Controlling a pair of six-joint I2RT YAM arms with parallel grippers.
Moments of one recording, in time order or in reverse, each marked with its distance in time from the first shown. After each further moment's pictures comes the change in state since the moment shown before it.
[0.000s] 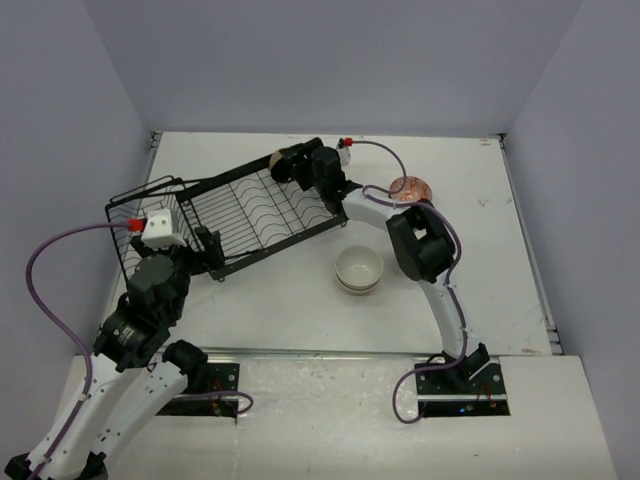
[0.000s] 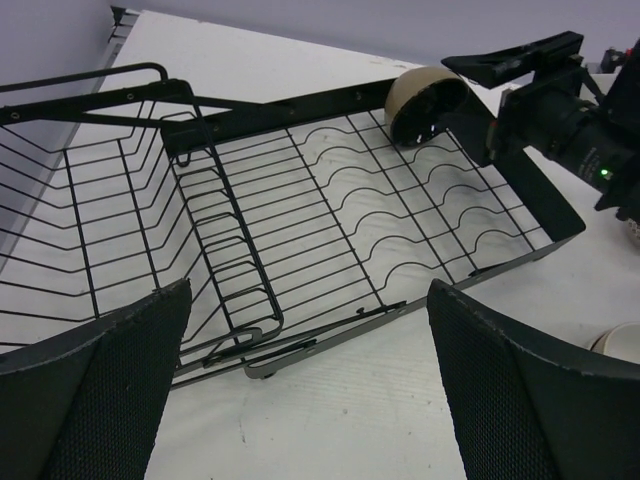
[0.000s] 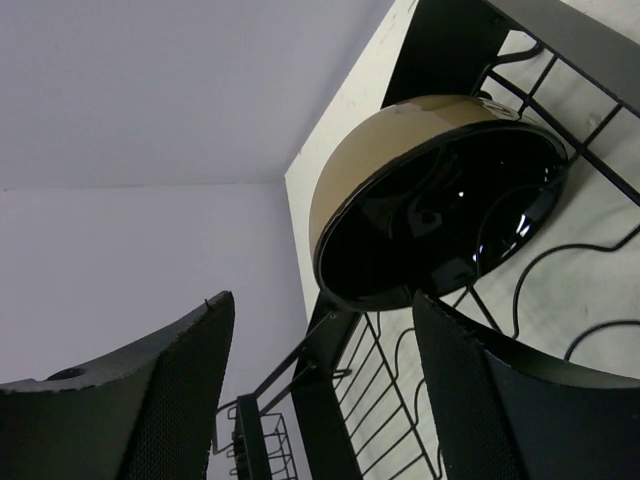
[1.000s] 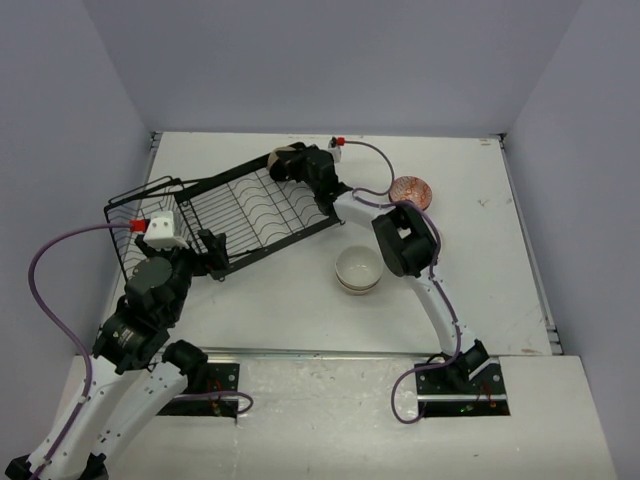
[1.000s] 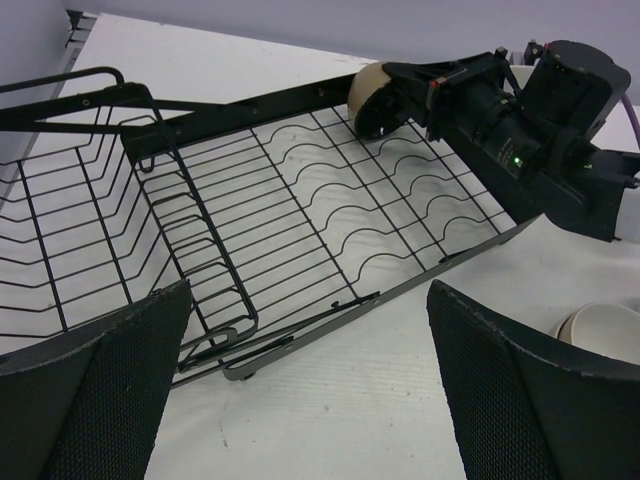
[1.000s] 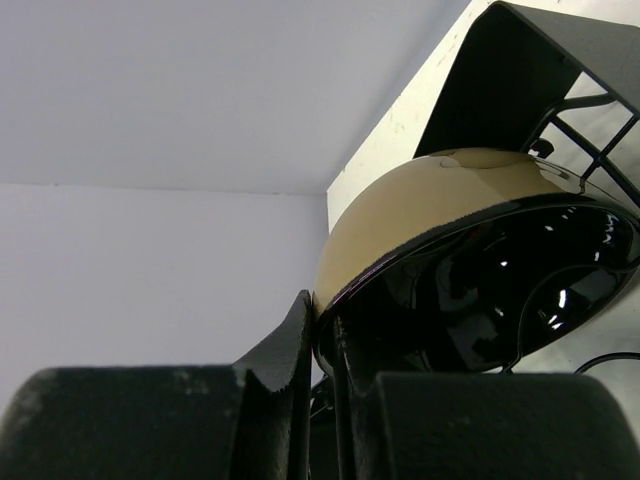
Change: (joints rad) left arm 0.000 -0.016 -0.009 0.016 0.078 0.000; right arm -0.002 0.219 0.210 0.160 -0.026 0.003
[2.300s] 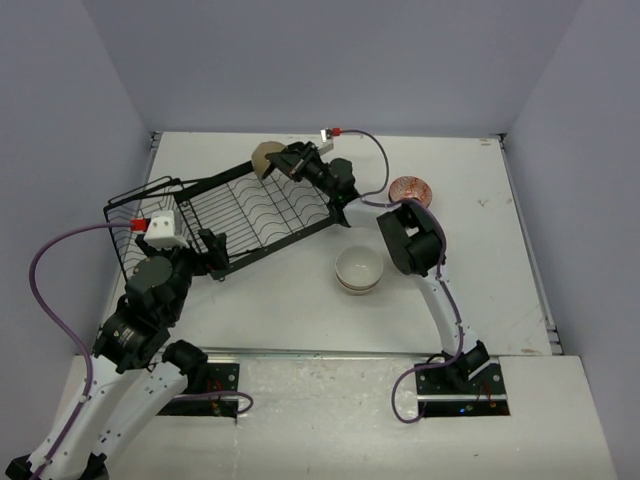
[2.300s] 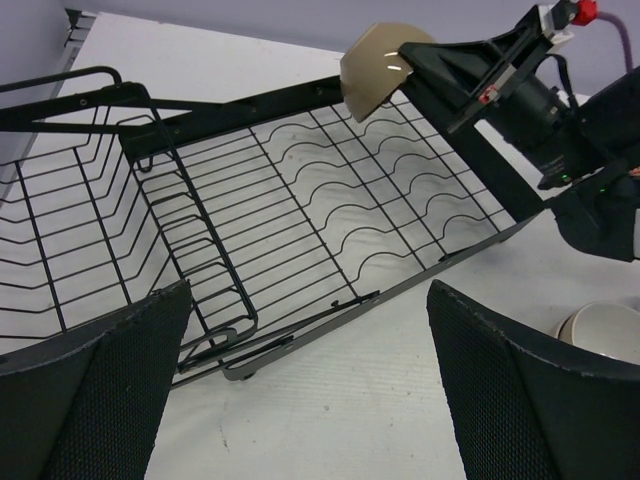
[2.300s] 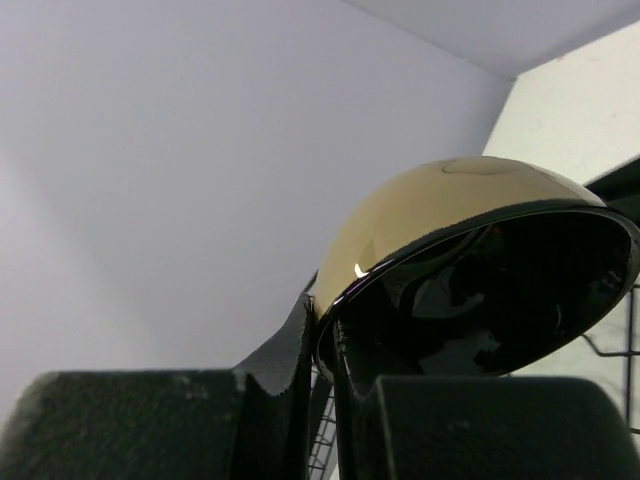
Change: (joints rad) left arm 0.002 0.005 0.000 0.002 0.007 0.001; right arm -0.039 -0.038 -0.203 0.553 -0.467 -0.080
